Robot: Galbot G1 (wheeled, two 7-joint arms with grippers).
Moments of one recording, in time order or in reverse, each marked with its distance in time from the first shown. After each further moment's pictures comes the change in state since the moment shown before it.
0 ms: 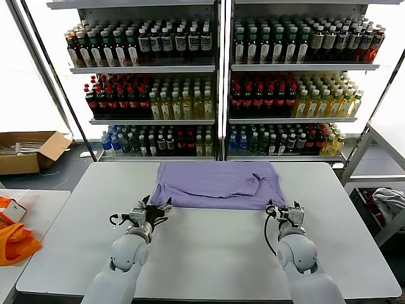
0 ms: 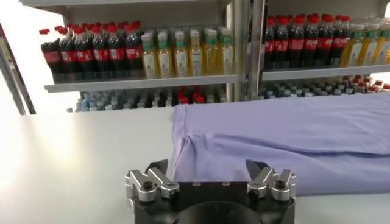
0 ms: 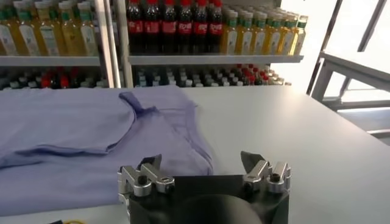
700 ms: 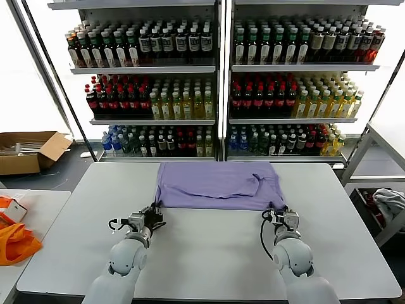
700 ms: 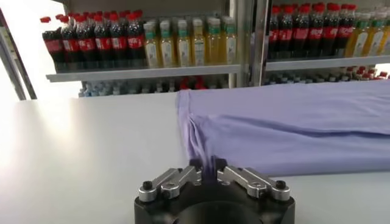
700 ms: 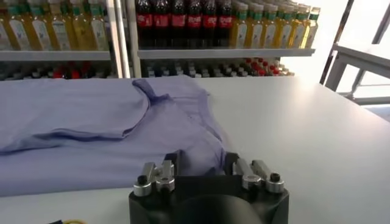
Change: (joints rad) left arm 0.033 0.008 -0.003 0.008 -0.001 -0.001 0.009; right arm -0.035 0.002 -0.001 -0.006 0.001 0.009 -0.025
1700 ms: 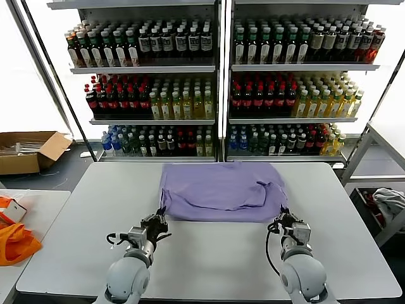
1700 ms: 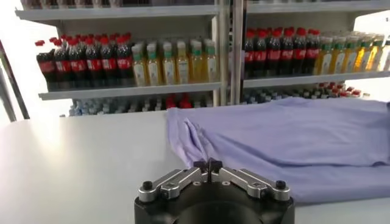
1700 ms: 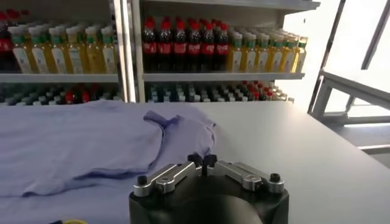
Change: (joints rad) left arm 0.240 -0.009 -0.002 -0.334 0.053 0.000 -0.044; right arm -0.281 -0.014 0.045 0.377 -0.065 -0.005 0.046
